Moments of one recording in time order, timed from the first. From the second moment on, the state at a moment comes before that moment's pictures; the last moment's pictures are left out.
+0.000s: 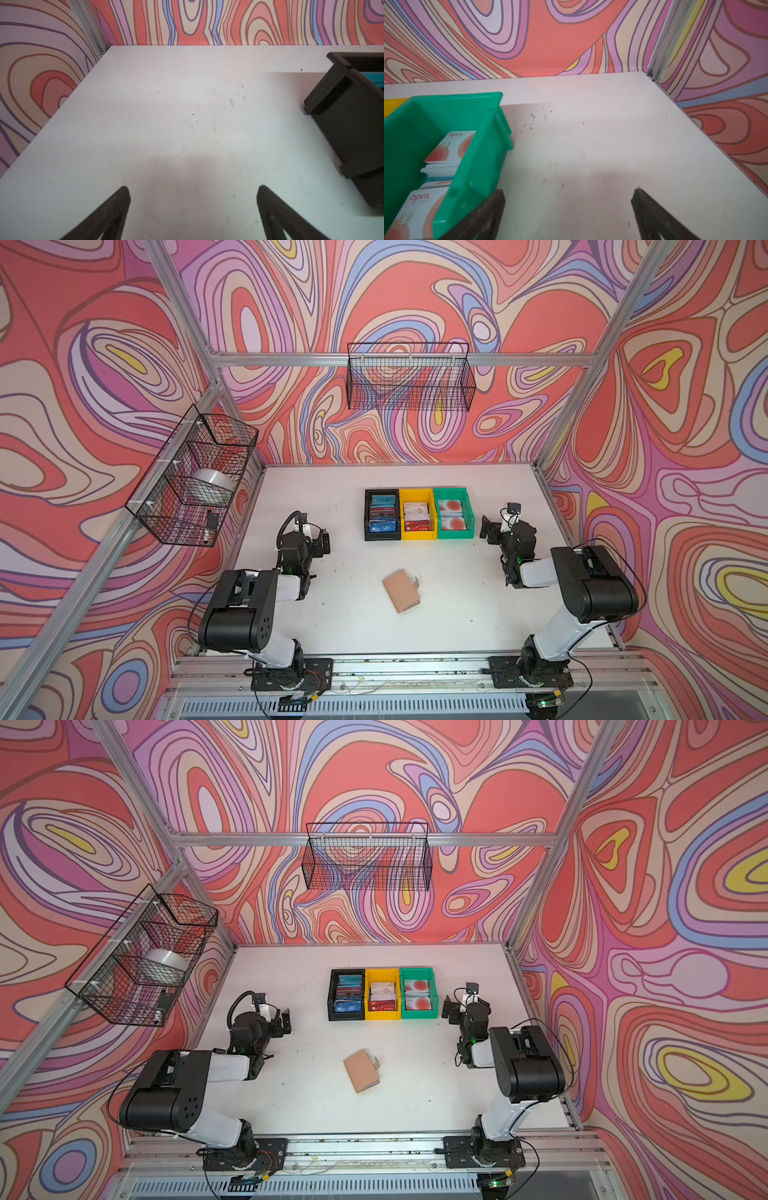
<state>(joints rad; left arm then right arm) -0.01 1.54 0.36 0.78 -0.07 -0.03 0.01 1.71 0.46 0.96 0.08 0.04</state>
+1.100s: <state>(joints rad) -0.22 1.22 0.65 0.07 0.12 -0.07 0.47 1.34 0.81 0.02 -0.17 0.04</state>
